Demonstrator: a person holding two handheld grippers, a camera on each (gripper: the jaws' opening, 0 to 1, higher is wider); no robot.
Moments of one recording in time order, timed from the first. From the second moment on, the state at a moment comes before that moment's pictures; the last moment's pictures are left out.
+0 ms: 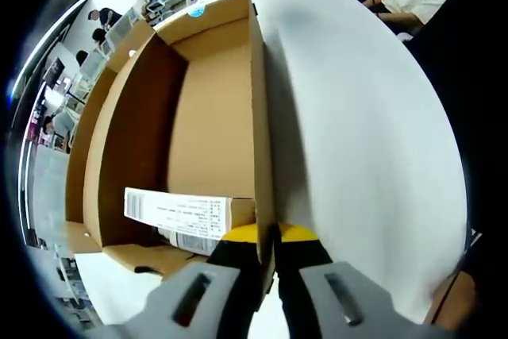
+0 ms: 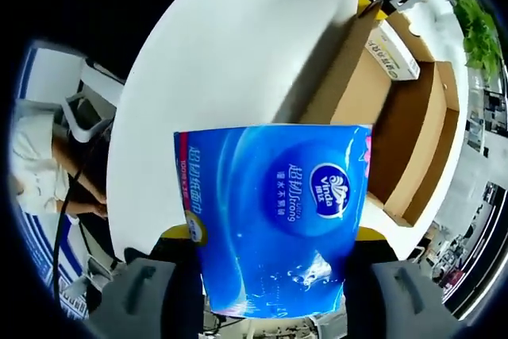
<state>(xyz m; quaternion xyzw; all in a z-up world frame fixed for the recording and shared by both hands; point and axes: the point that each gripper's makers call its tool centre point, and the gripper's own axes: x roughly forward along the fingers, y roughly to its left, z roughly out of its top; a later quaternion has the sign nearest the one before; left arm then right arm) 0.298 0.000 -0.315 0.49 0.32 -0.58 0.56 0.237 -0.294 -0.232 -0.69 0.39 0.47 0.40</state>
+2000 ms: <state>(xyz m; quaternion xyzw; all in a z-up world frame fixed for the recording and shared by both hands) 0.299 0.002 -0.317 0.50 0.33 -0.57 0.56 0.194 -0.362 -0.314 -0.54 0.49 0.42 0.54</state>
